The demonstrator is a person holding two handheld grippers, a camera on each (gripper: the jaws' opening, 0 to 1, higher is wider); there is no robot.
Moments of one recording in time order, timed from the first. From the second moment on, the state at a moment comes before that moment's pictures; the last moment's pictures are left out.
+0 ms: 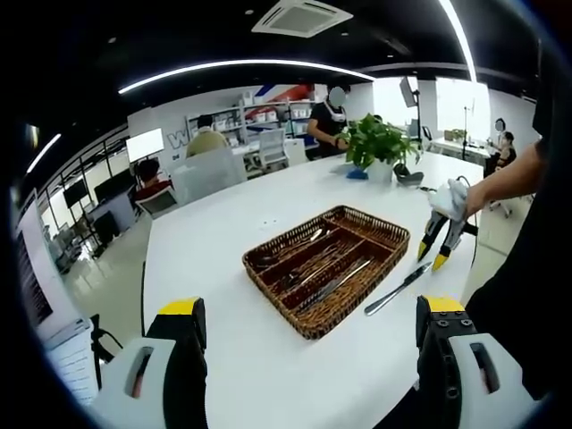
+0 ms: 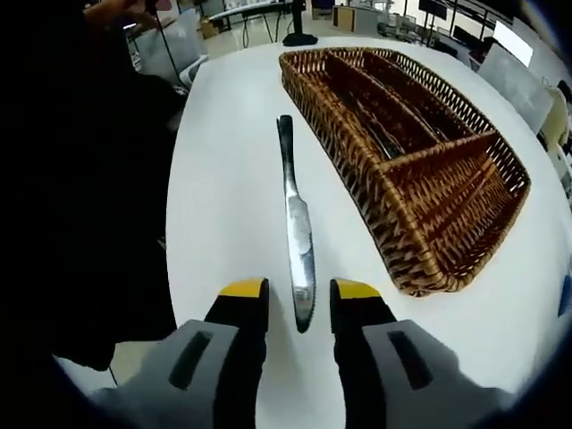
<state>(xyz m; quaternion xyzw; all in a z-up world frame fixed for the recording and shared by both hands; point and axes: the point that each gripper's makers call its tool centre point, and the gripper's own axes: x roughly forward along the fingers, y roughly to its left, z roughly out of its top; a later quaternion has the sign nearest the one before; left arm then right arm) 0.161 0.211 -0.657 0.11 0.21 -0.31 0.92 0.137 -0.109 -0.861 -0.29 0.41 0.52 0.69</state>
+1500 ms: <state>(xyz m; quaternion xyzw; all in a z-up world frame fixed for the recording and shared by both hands) 0.155 0.174 -0.689 0.15 0.24 -0.37 0.89 0.140 -0.100 -0.847 -0.36 0.42 0.53 0.64</state>
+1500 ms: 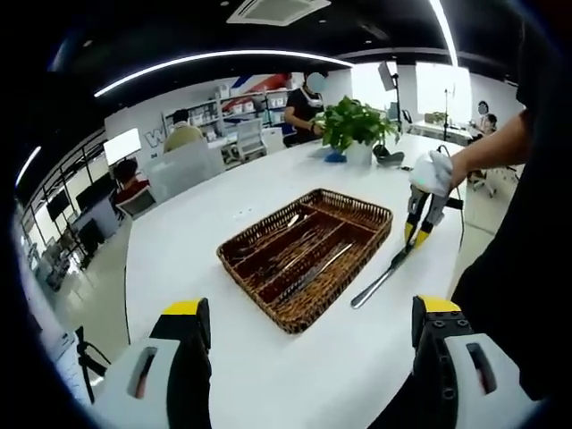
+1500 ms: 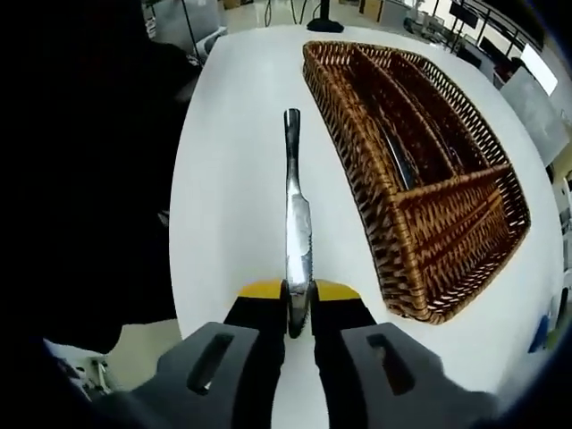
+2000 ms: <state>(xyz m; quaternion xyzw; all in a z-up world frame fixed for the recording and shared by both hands) 0.138 0.099 -0.744 0.21 0.28 -0.50 0.80 0.138 -0.091 -0.829 -0.39 0.41 0.54 0.63</state>
